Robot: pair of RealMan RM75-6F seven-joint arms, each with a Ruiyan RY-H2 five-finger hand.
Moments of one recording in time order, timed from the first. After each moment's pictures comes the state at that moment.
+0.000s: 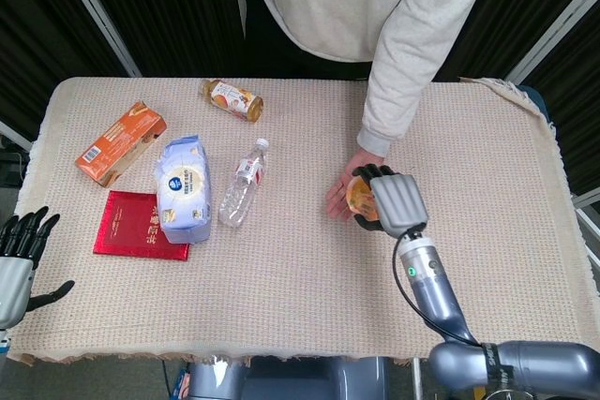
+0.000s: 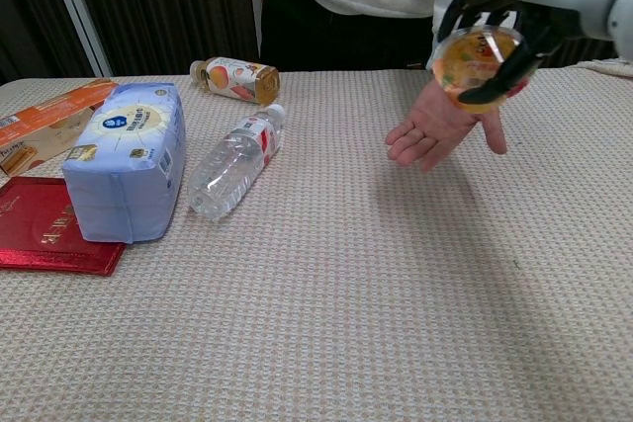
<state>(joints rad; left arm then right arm) -0.07 -1.15 -0.01 -1.58 1.60 1.56 0.06 0.79 -1.32 0.21 -1.99 -0.79 1.34 -0.64</state>
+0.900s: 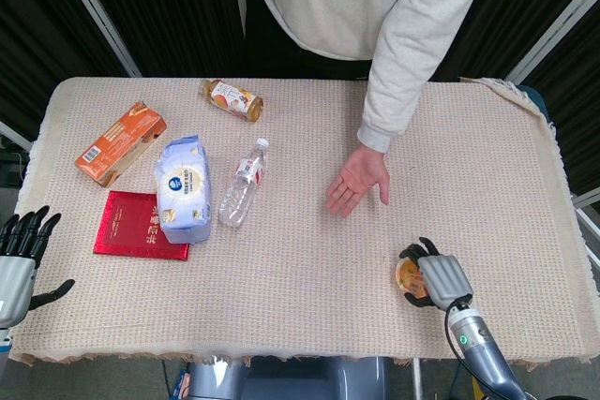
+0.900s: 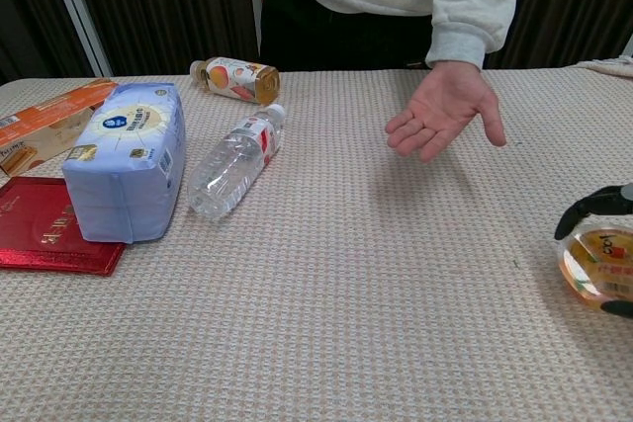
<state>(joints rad) -0.07 -1.16 -0.02 -1.57 1.60 1.56 0.08 0.46 -1.33 -0.08 -1.81 -1.09 1.22 -0.37</state>
